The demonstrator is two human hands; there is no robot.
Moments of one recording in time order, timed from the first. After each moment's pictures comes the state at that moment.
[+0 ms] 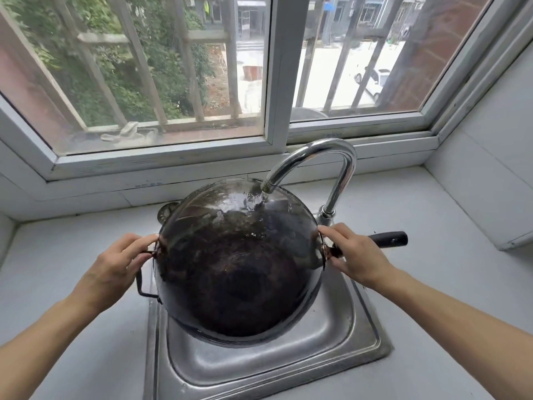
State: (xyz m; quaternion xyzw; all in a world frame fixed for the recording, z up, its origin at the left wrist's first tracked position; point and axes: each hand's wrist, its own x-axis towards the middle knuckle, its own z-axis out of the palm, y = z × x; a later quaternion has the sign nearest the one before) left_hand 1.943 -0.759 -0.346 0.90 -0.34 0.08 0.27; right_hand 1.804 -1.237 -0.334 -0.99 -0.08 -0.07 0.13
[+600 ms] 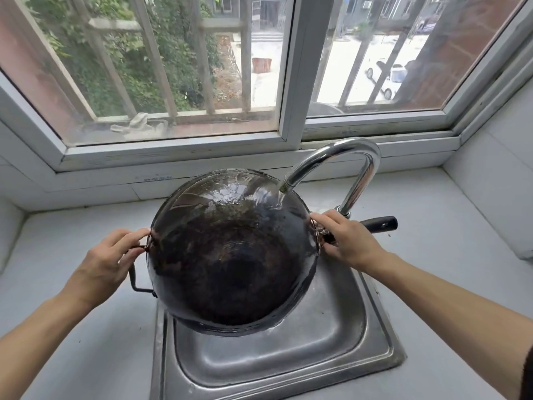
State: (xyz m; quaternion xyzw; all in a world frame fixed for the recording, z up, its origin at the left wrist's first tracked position) left_hand 1.949 -0.738 -0.340 0.91 -0.31 0.08 0.26; right_hand 1.857 -1.218 -0.336 -0.99 -0.10 -0.05 0.12
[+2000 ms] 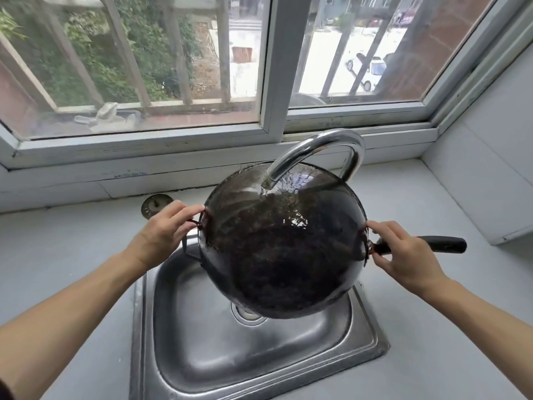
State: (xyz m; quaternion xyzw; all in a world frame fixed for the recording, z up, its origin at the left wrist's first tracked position) left_hand 1.996 -0.858 -0.365 0.83 -0.44 0.06 0.32; right_hand 1.766 -1.299 -0.326 -0.98 -0.02 -0.15 0.09
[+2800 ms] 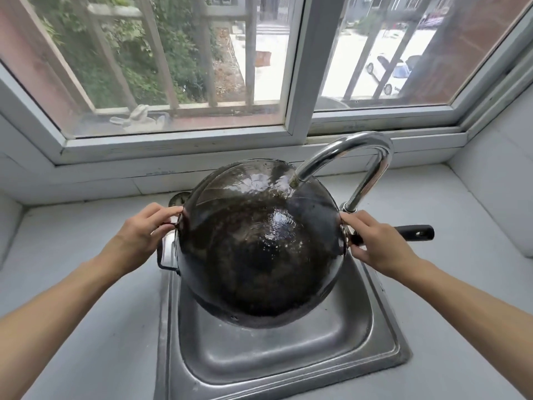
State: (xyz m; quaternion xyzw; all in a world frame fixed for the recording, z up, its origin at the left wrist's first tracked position) left_hand 1.990 -0.775 -0.350 0.89 -0.34 0.05 0.31; right_hand 1.829 -1.243 -0.331 -0.99 -0.07 -0.06 0.10
